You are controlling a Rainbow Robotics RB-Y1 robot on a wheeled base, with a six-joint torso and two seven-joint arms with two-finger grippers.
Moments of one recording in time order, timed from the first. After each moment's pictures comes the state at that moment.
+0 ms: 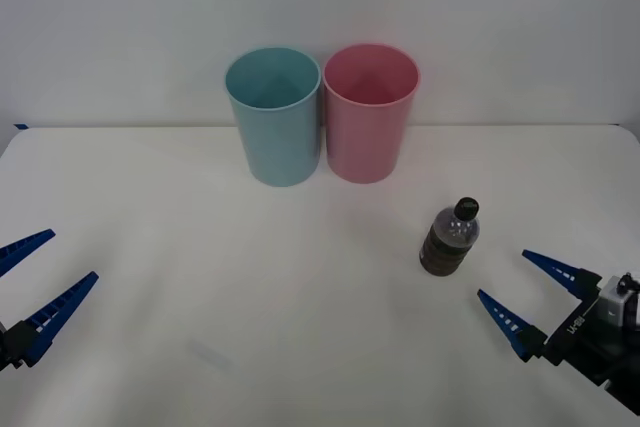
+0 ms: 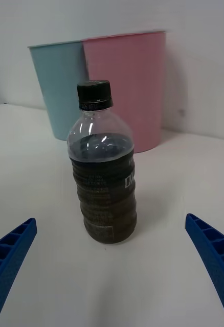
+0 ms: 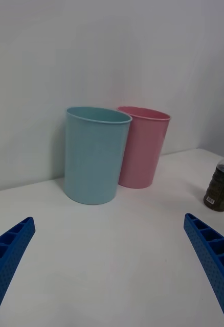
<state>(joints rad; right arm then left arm) 0.22 -0.41 -0.22 -1.39 0.99 -1.03 0.33 0.35 0.40 0.52 -1.66 -0.96 -1.22 0.00</state>
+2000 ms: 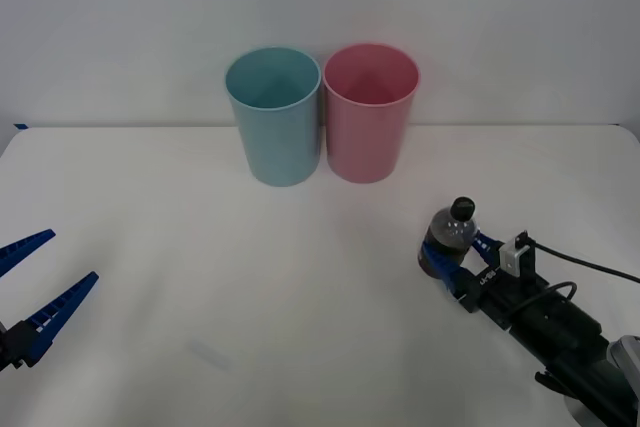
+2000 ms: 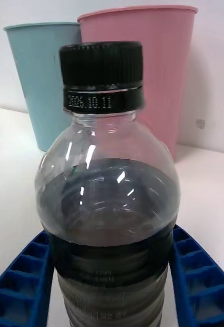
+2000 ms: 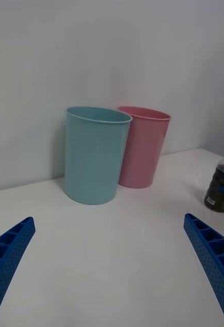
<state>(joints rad) 0.02 -0.26 -0.10 -1.26 1.03 -0.82 0.46 0.35 0.40 0.52 -1.66 -0.96 -1.22 0.00</state>
